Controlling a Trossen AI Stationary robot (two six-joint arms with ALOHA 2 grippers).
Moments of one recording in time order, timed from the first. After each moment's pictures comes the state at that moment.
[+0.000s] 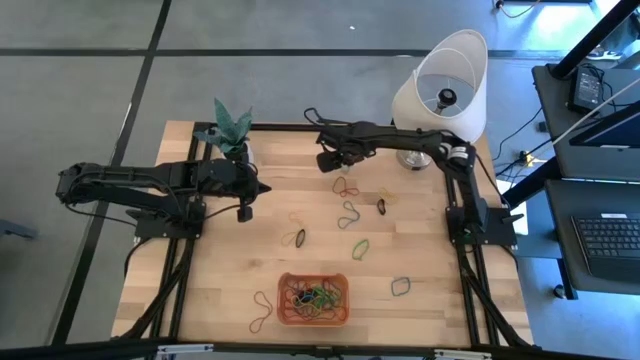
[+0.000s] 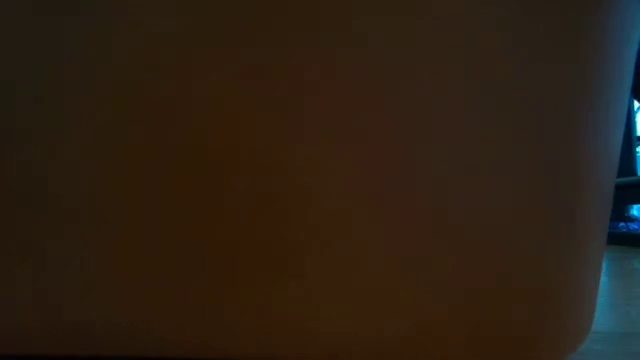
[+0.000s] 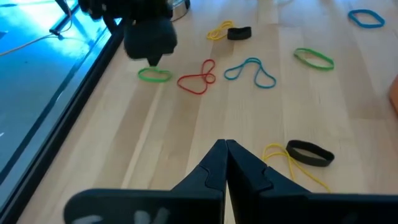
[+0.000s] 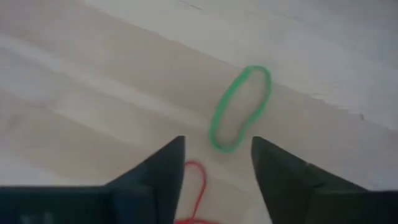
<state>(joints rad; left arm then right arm) 0.09 0.83 0.66 -0.42 -0.15 0.05 -0.38 2.09 1.67 -0.90 0.19 0.80</state>
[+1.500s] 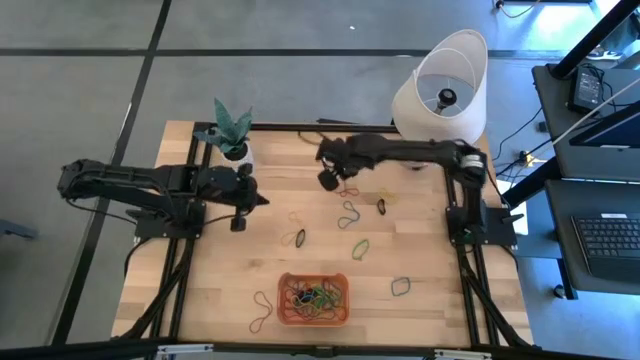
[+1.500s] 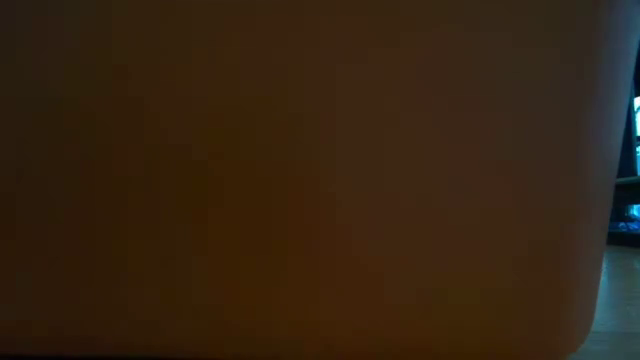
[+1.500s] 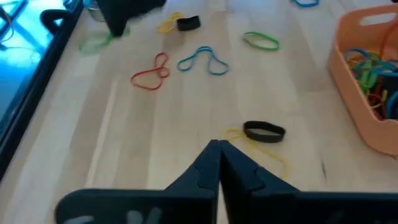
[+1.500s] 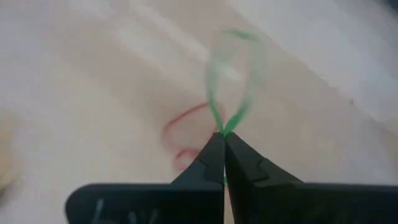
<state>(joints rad) 0.01 0.83 0.66 -0.47 -0.08 0.11 -0.23 1.98 1.66 -1.00 0.24 0.65</state>
